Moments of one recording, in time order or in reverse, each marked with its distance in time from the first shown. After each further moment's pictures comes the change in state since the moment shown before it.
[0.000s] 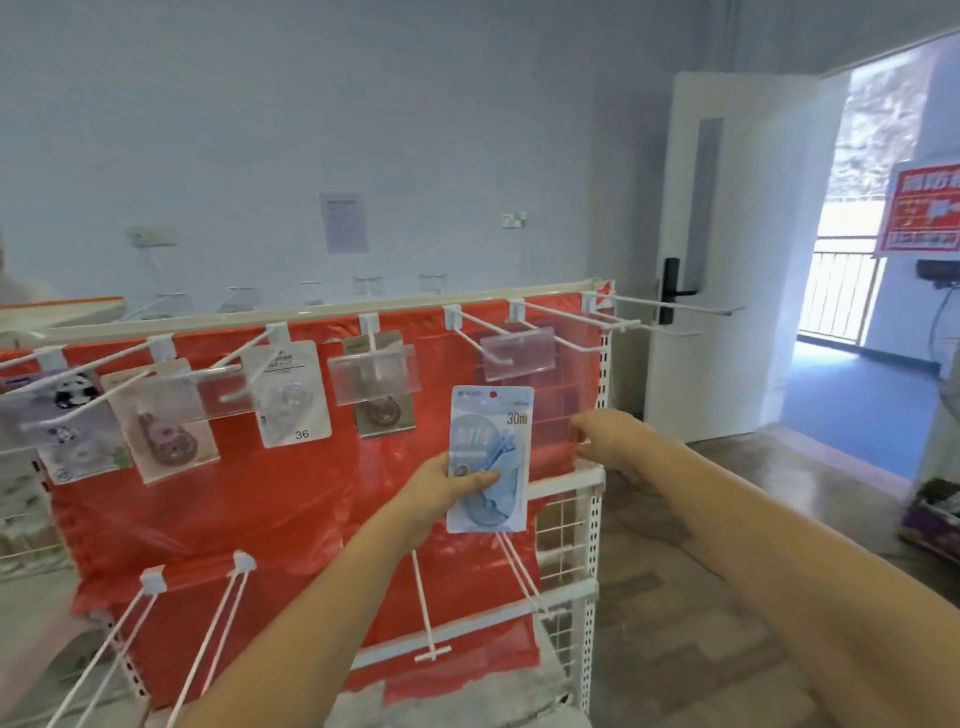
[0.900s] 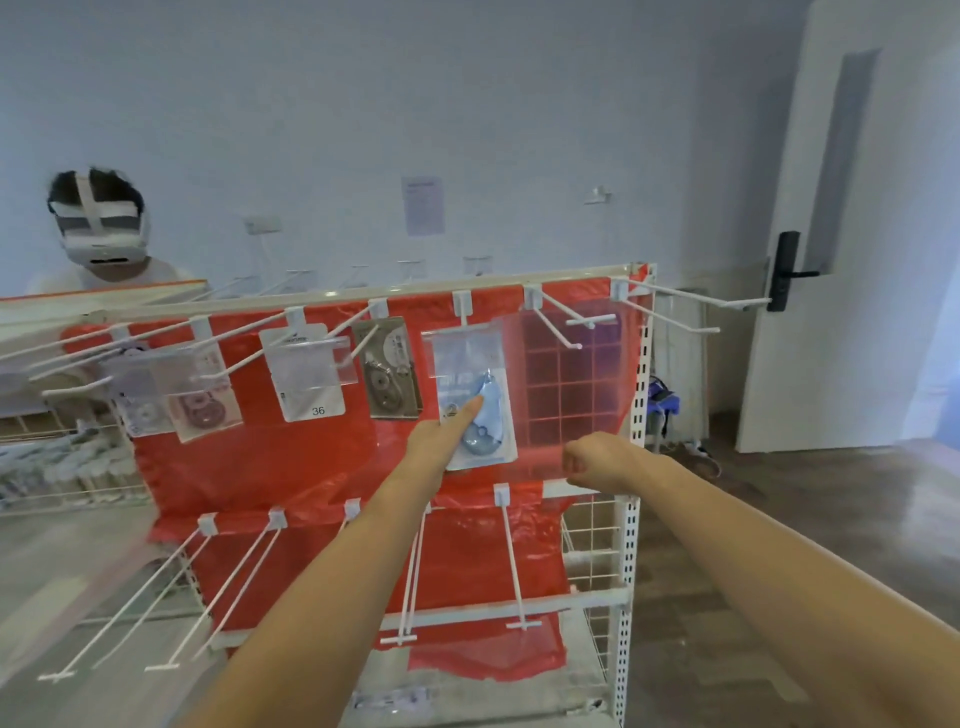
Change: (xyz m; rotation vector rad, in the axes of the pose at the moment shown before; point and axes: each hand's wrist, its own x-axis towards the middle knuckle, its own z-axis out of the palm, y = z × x) left_hand 0.059 0.017 0.038 0.024 0.646 -0.173; right_hand 0.031 0.043 0.036 -0.001 -0.113 -0.307
